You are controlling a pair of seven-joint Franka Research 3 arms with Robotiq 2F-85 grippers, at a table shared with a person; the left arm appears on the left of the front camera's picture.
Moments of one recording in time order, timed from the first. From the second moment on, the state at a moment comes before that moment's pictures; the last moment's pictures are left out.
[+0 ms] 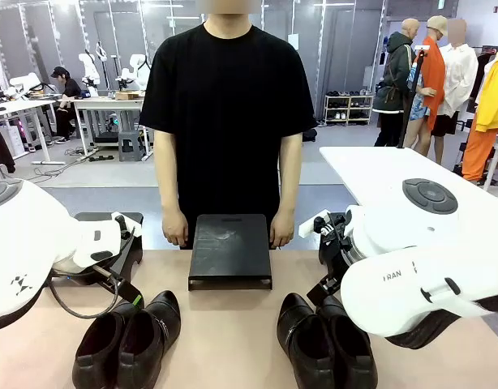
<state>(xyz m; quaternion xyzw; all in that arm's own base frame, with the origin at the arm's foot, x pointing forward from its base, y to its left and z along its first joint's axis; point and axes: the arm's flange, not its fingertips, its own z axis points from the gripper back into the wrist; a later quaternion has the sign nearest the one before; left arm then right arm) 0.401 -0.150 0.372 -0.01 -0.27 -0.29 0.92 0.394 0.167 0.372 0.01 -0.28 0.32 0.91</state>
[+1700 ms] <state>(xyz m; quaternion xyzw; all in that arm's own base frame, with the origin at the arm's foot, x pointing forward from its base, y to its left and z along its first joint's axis) 0.276 0.132 0.506 -0.55 -0.28 -0.10 0.78 0.294 -0.154 0.514 0.51 -0.28 0.14 0.80</state>
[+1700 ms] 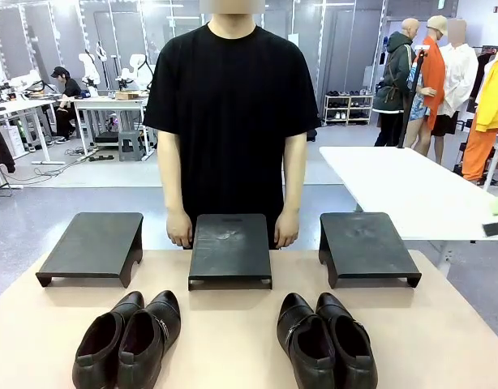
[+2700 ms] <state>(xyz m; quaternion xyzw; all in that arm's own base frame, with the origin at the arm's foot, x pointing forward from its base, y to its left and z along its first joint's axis) 0.201 0.229 0.486 -0.52 -0.37 0.07 0.77 0.223 -0.246 0.475 0.52 -0.32 -0.01 0.79</state>
